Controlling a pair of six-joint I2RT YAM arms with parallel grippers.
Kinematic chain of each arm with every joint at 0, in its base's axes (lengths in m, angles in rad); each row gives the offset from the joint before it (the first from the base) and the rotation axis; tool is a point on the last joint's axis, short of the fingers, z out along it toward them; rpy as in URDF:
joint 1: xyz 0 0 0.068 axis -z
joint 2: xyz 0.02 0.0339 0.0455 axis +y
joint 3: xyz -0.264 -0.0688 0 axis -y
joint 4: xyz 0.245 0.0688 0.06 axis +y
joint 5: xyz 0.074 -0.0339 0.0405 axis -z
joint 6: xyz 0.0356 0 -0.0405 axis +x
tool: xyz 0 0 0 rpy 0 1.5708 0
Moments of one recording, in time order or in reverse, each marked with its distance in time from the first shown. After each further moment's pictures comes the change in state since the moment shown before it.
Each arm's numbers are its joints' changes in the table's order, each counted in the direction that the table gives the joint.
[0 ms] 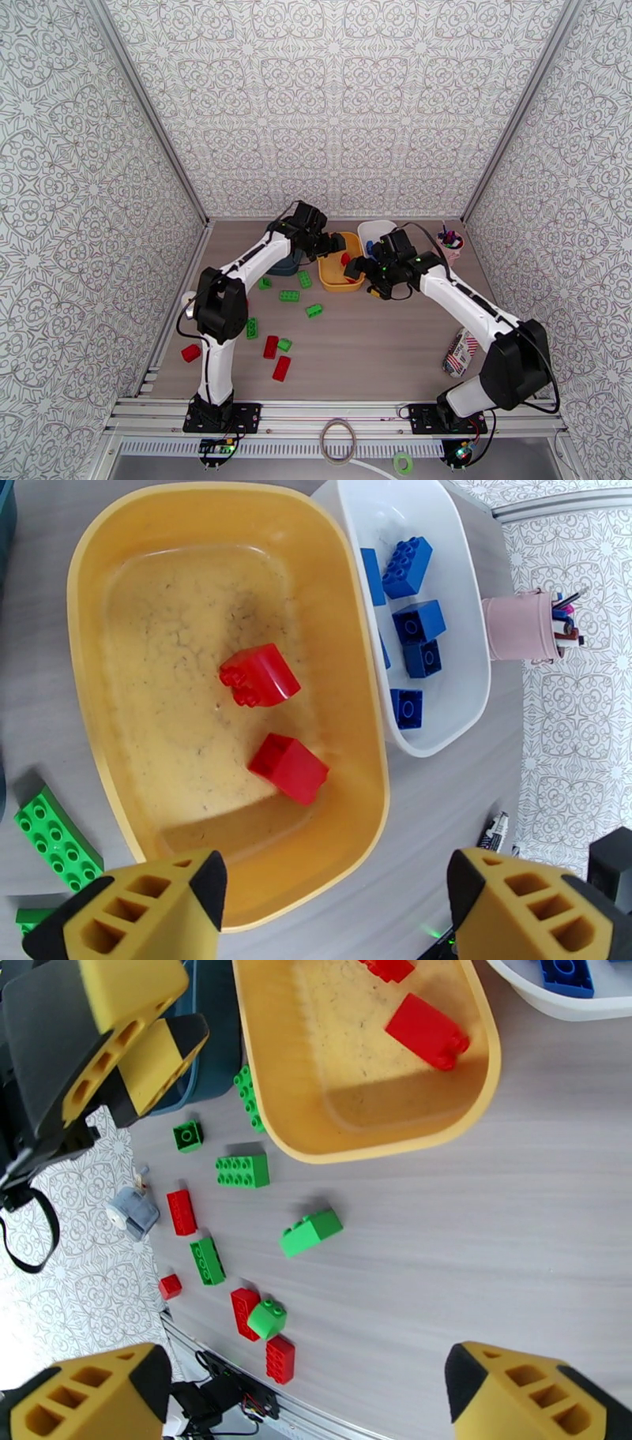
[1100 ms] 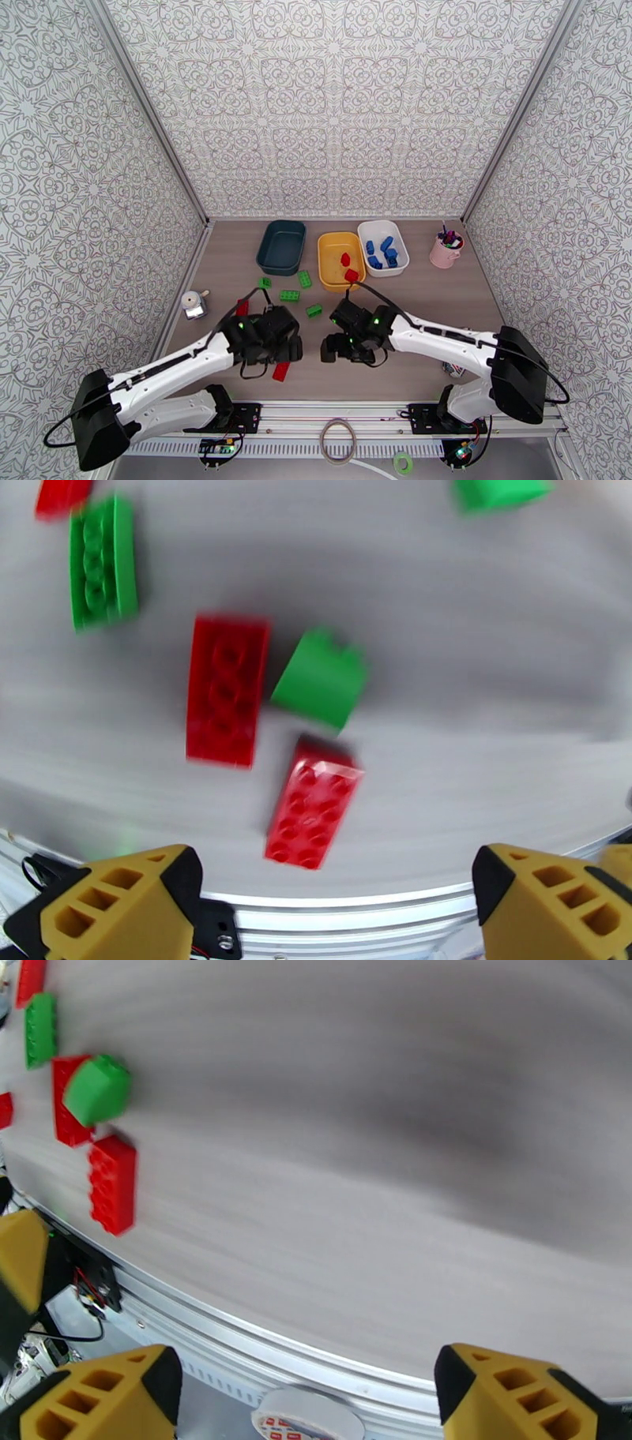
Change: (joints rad) left arm 0.449 -0.975 -1.124 0.311 -0.510 -0.424; right arm -0.591 -0.070 -0.289 0.033 0.229 0.187
